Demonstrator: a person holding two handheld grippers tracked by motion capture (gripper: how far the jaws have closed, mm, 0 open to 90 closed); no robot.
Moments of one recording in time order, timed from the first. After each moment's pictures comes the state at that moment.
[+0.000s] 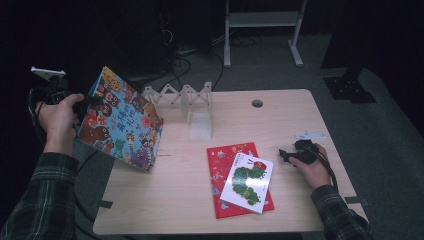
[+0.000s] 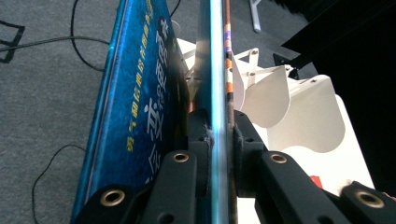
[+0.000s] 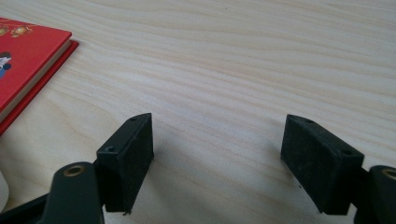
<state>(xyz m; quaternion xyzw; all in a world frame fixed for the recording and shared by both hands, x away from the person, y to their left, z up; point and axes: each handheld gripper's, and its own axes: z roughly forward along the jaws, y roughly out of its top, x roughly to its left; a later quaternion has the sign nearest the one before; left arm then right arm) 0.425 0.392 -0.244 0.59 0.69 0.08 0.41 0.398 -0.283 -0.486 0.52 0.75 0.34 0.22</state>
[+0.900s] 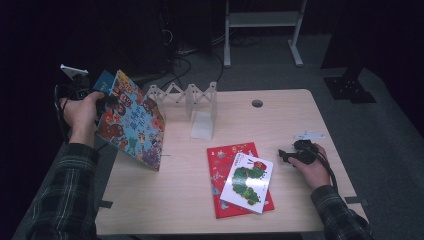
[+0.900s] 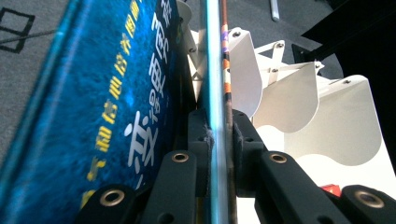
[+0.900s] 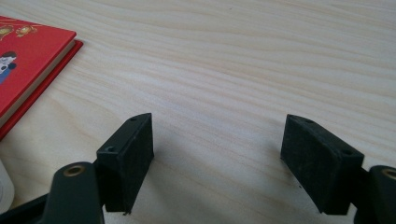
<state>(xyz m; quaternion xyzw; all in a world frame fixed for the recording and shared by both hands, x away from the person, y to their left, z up) 0.456 0.361 -0.261 0.60 0.70 0.08 0.38 0.398 -0.281 -0.485 0.51 0.76 0.34 0.22</state>
